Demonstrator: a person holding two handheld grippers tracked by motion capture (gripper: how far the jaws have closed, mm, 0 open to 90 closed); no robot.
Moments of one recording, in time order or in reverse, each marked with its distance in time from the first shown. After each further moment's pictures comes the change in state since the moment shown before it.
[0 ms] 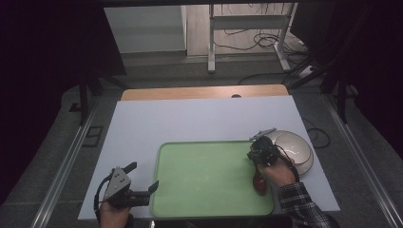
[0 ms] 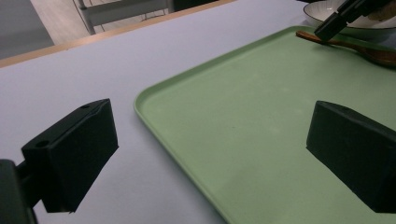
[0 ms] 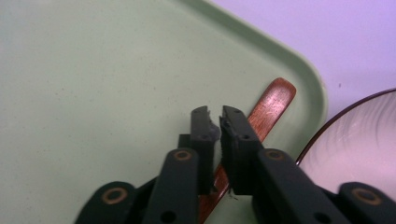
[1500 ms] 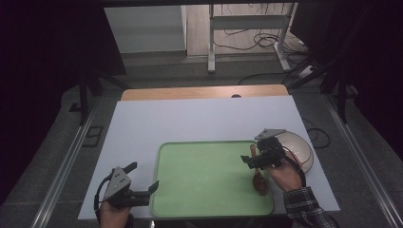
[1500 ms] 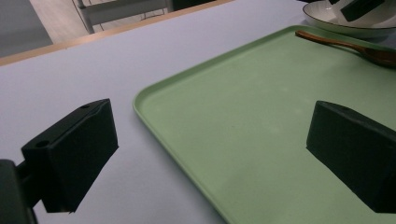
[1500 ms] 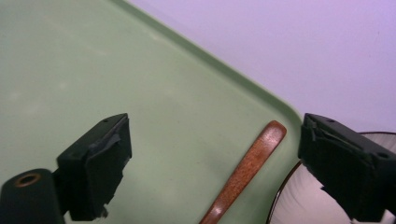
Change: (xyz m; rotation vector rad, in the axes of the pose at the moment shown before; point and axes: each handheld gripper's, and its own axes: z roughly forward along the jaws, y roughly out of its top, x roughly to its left) left arm 0.000 0.000 0.001 -0.002 -0.004 -0.008; right arm 0.005 -0.001 -0.031 -0.198 0.037 -0.064
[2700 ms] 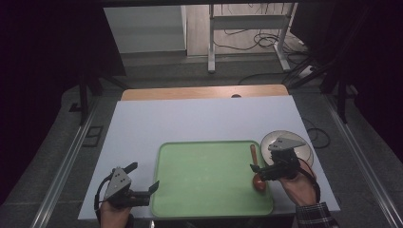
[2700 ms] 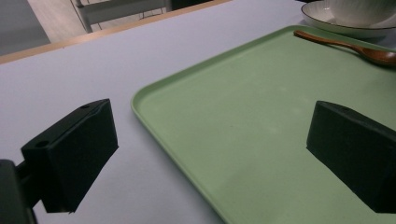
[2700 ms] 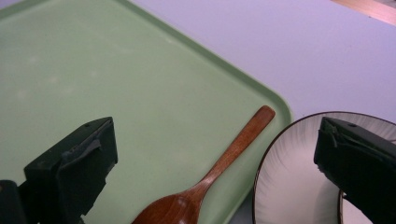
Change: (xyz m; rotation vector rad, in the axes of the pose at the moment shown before) left arm 0.000 0.000 0.001 0.002 -0.007 0.000; right arm 0.007 -0.026 -0.045 -0.097 -0.002 -0.047
